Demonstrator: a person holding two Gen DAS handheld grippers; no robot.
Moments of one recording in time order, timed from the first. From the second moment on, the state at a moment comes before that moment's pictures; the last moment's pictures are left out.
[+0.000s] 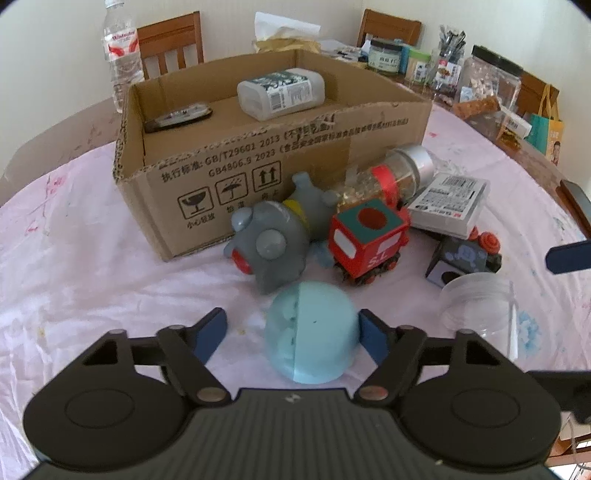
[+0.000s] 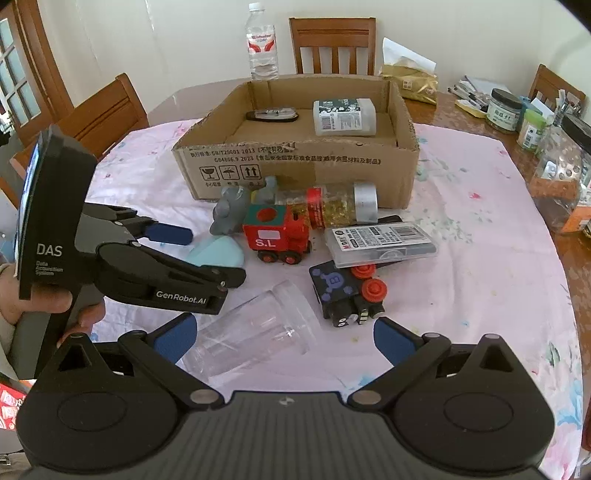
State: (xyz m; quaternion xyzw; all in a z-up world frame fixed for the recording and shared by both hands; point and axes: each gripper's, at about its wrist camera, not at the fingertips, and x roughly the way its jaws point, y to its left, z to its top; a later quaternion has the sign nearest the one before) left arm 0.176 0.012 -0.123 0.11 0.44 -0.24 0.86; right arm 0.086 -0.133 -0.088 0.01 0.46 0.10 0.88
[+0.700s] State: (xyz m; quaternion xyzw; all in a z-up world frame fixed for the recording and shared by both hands) left arm 0.167 0.074 -0.118 0.06 0.45 -0.14 0.88; right arm 0.116 -0.115 -0.100 -0.04 0.48 0.17 0.86
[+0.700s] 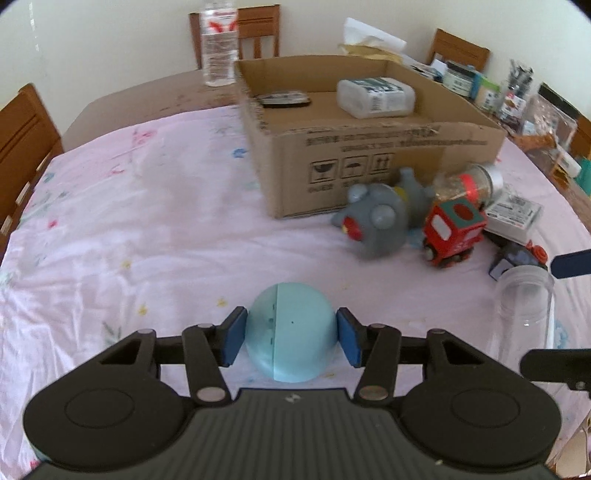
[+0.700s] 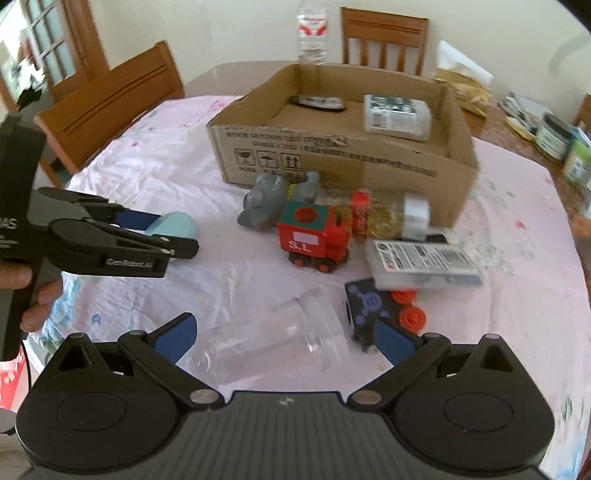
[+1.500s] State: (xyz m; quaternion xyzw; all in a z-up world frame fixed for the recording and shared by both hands) left arm 0.160 0.063 -0.129 0.06 0.45 -0.11 0.88; right arm 0.093 -0.086 -0.133 -0.11 0.52 0.17 0.83
